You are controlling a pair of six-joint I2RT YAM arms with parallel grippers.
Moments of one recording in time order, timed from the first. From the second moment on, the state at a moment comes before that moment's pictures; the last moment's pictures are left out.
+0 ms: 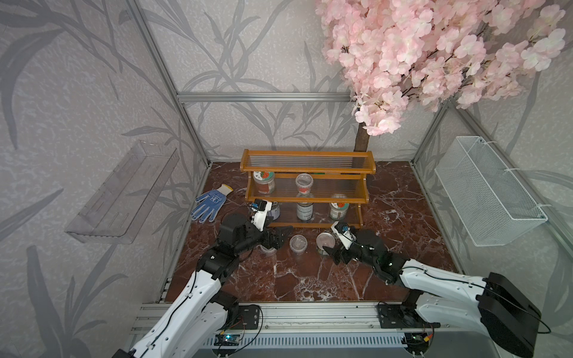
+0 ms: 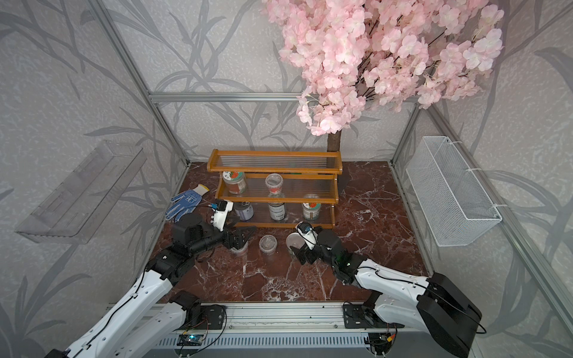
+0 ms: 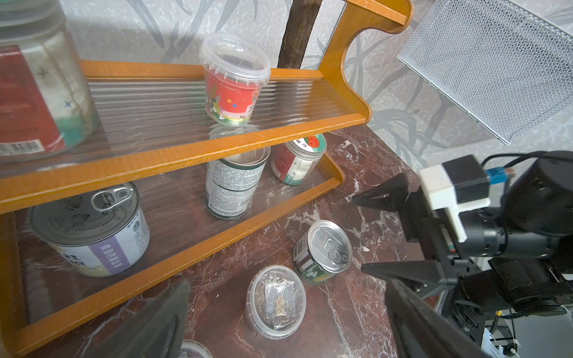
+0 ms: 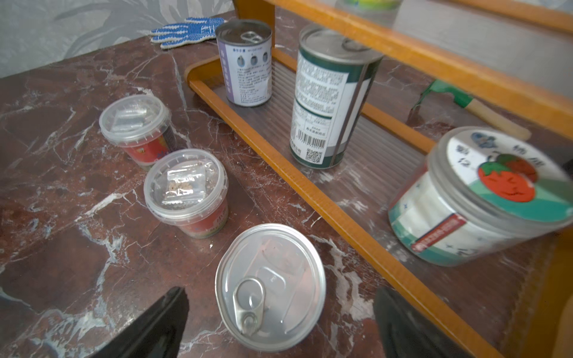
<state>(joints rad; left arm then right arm) -0.37 0.75 0.58 -0.23 0.42 -0.22 0.80 1.07 0.39 0.22 0.02 0.00</state>
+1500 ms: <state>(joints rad) -0.37 0.77 0.57 -0.21 0.38 -0.20 0.69 1.81 1.22 0.34 0.08 0.03</state>
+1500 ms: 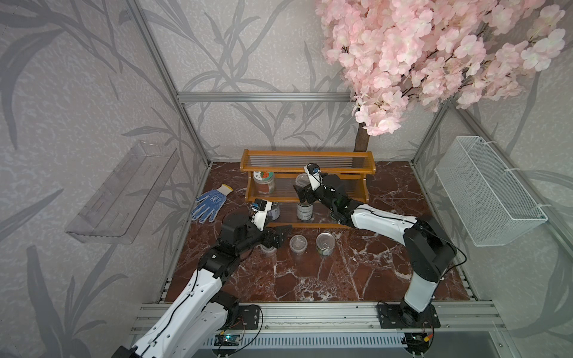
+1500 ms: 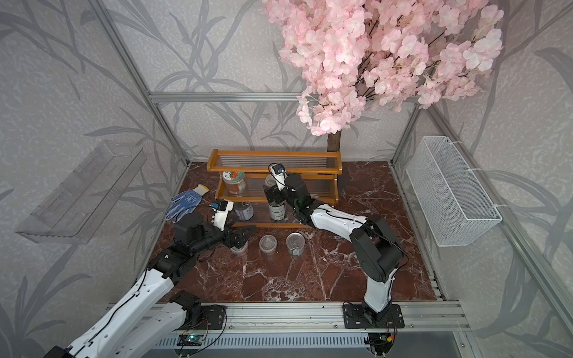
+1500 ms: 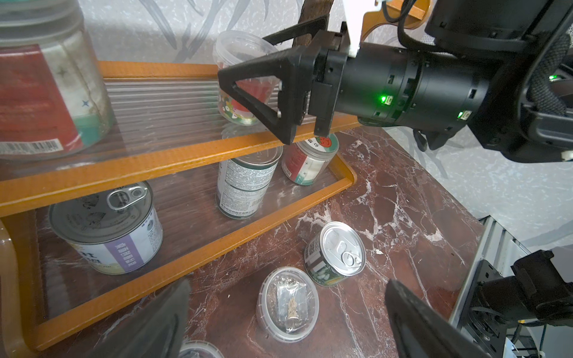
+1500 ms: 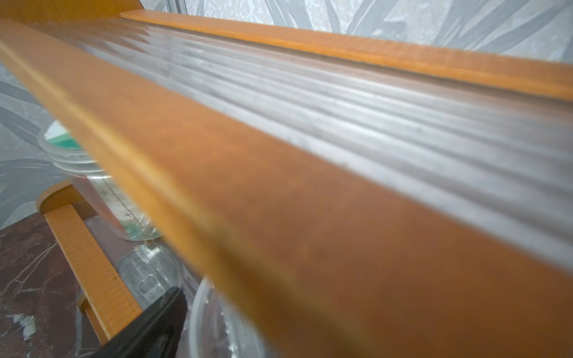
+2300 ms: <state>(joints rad) -0.37 0.74 0.54 -0.20 0.38 -0.20 0.69 1.79 1.20 0.34 0.05 0.03</state>
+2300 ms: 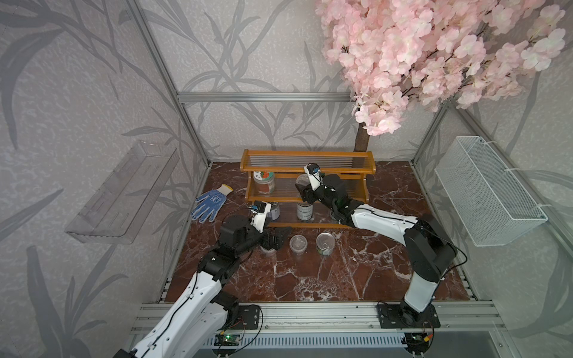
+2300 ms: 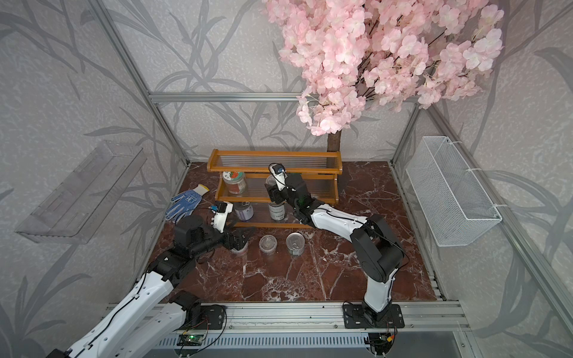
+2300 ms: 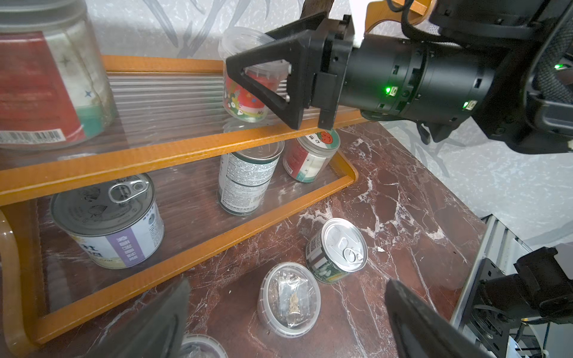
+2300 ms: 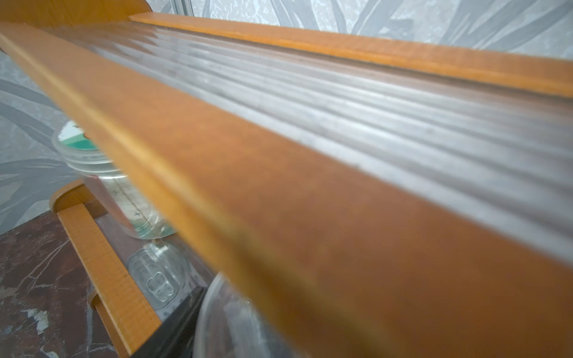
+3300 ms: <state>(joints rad) -0.37 0.74 0.52 -0.15 0.44 -0.23 0.74 1.08 0.69 0.02 -0.07 0.04</state>
